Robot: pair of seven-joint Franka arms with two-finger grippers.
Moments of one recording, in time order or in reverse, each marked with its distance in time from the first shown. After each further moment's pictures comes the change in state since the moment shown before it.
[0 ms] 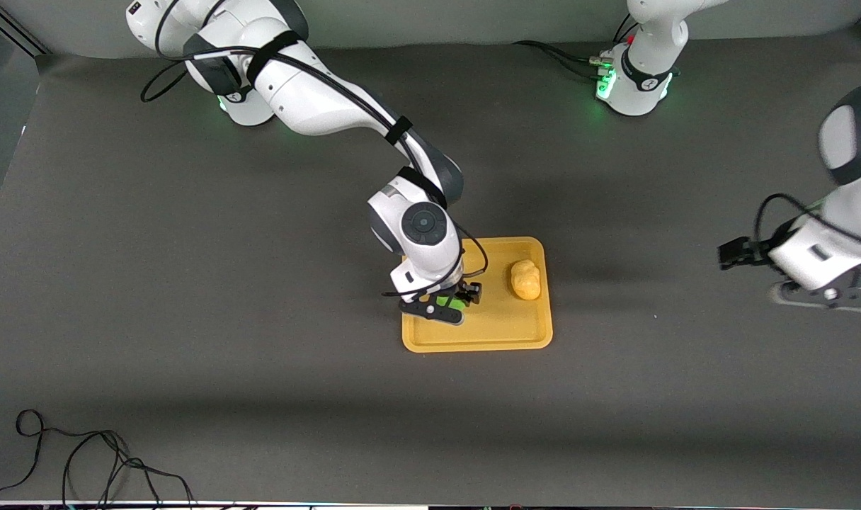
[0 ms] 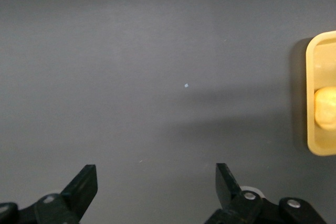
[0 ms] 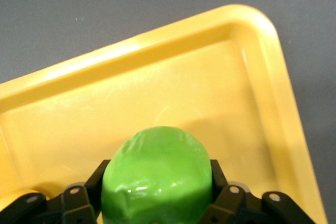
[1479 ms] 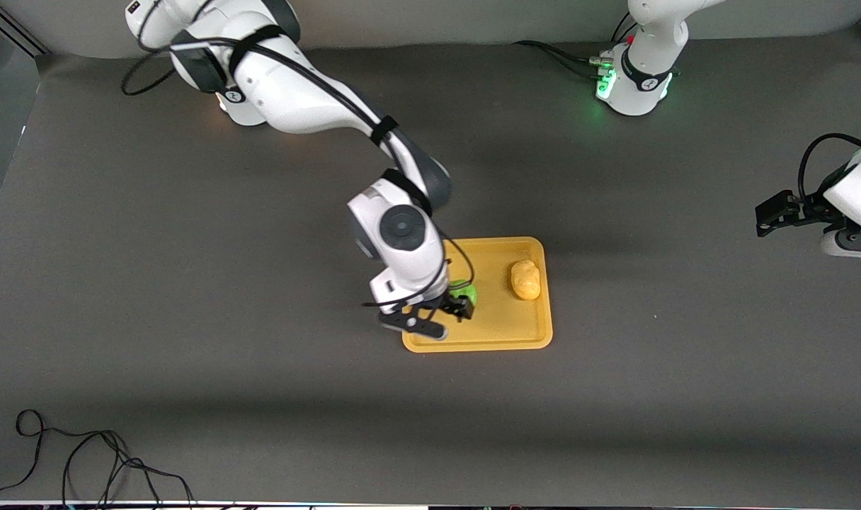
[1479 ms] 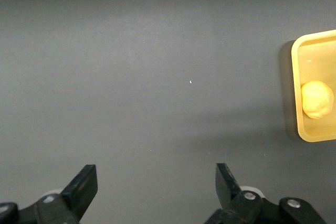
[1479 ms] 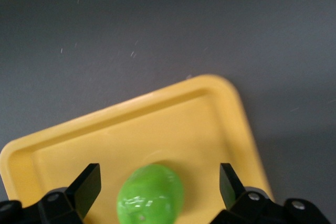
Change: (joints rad) left arm 0.015 -0.126 -0.008 -0.006 -0.031 -0.048 0.027; right arm -0.087 -0.121 -0.028 -0.009 0.000 -0.079 -0.073
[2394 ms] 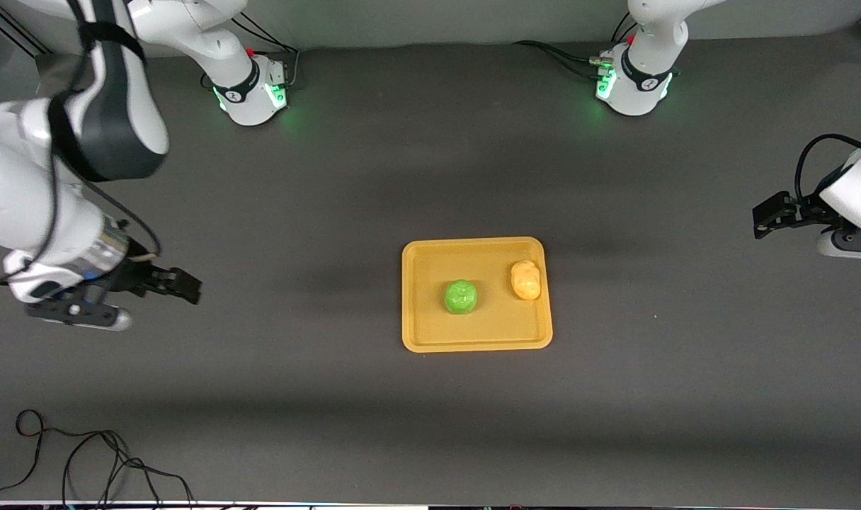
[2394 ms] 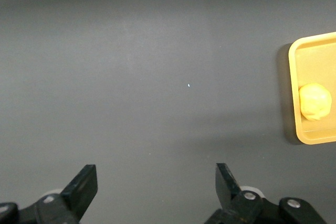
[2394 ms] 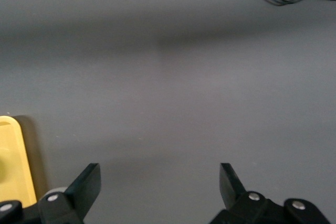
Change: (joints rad) left arm -0.004 0.000 -0.004 -0.003 -0.001 0.015 0.000; right arm -0.231 -0.671 -0.314 -0.506 0.000 -0.255 -0.712
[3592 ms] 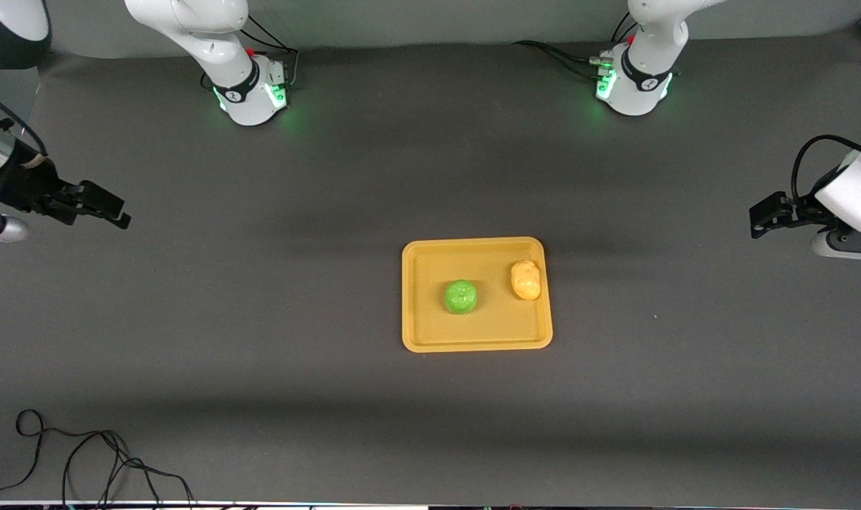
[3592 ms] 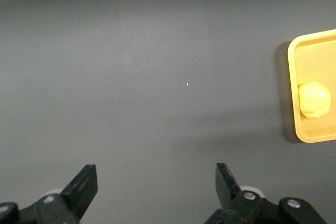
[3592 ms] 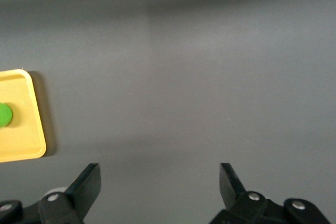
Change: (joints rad) left arm -0.003 0.000 -0.003 -0.007 -0.001 0.000 0.000; right arm -0.598 -0.255 0.562 -0.107 -0.006 -0.179 -0.082
